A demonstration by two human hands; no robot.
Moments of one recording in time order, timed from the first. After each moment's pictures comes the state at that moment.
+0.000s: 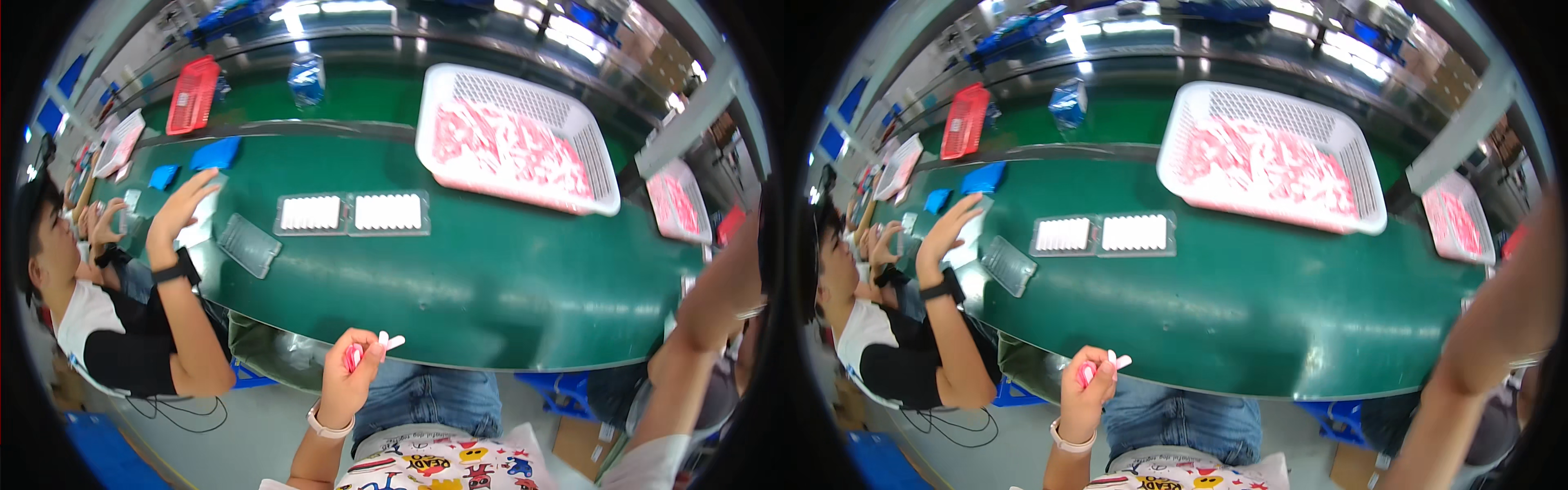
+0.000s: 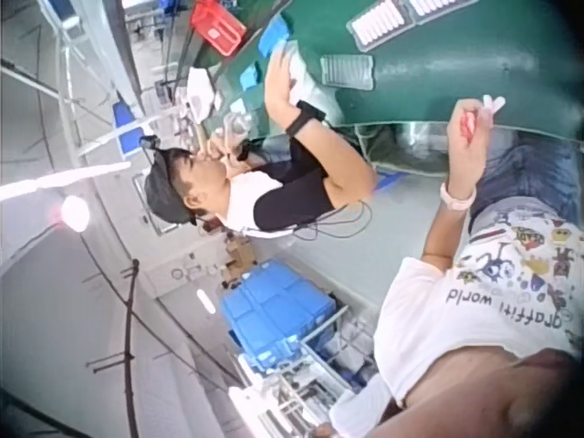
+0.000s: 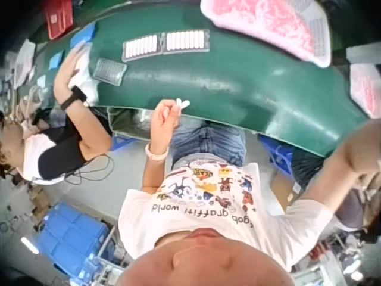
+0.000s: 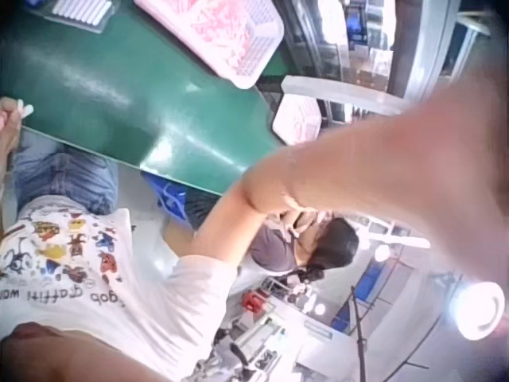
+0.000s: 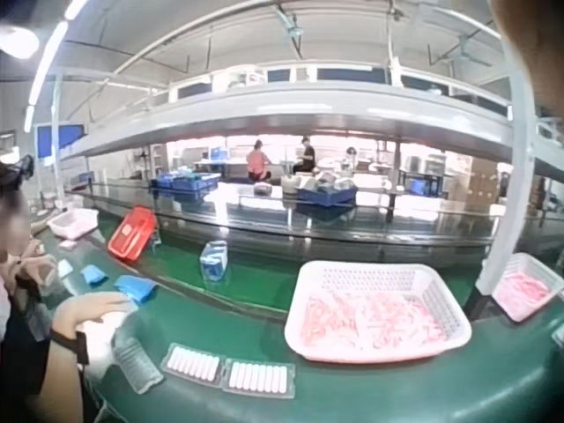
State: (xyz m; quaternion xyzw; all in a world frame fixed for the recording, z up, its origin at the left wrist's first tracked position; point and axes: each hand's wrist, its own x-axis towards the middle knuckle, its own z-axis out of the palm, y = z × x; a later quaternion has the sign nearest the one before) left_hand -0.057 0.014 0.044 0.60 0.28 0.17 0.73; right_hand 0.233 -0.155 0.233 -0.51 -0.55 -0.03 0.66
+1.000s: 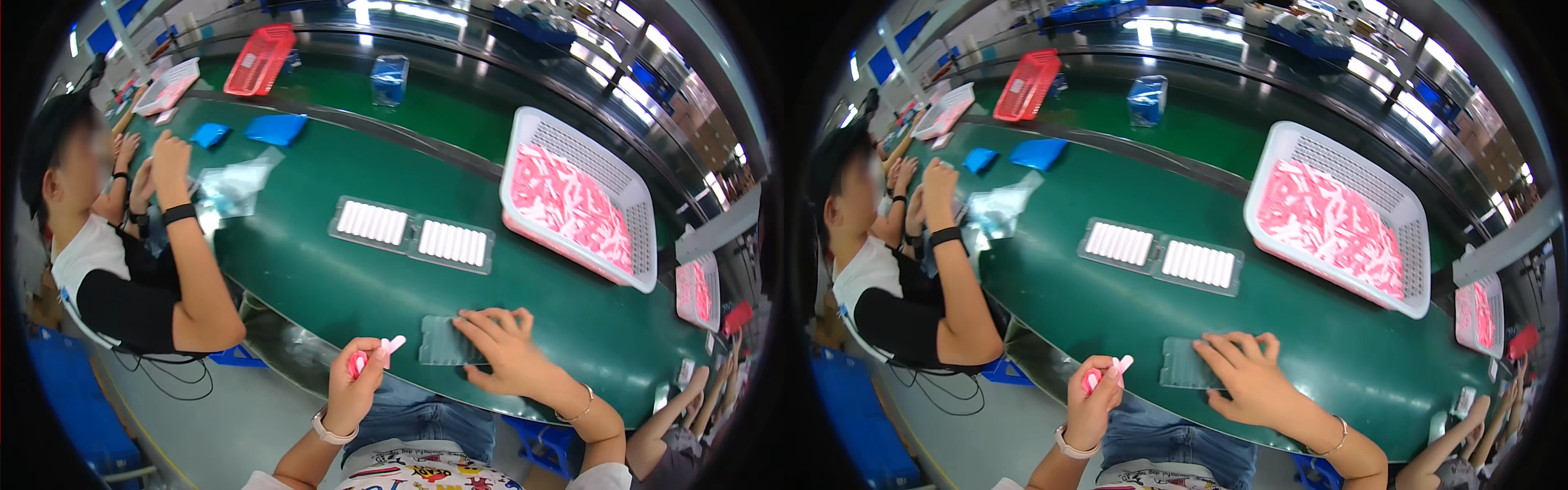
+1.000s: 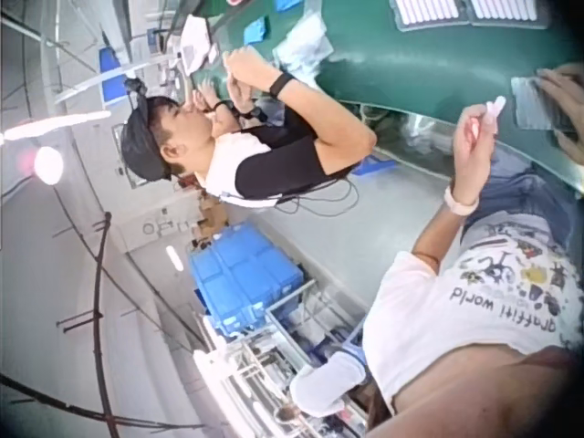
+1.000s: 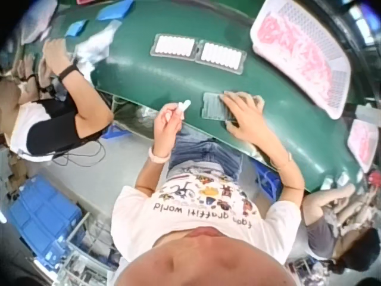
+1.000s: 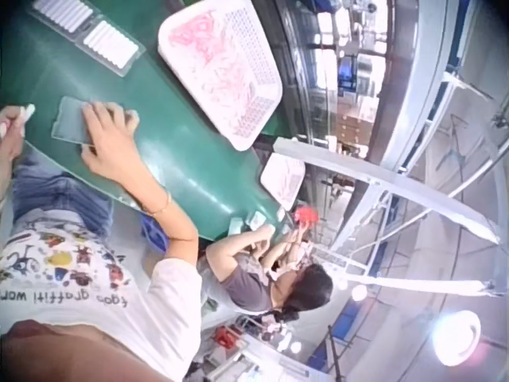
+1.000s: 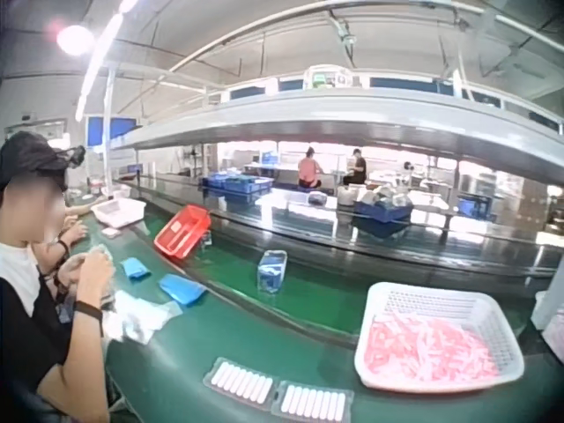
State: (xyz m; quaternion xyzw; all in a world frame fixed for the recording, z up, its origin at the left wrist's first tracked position) left_hand -0.071 0.049 0.025 0.49 0.33 0.25 0.77; right_hand 0.127 -0.090 0.058 -0.73 -0.65 0.15 0.15
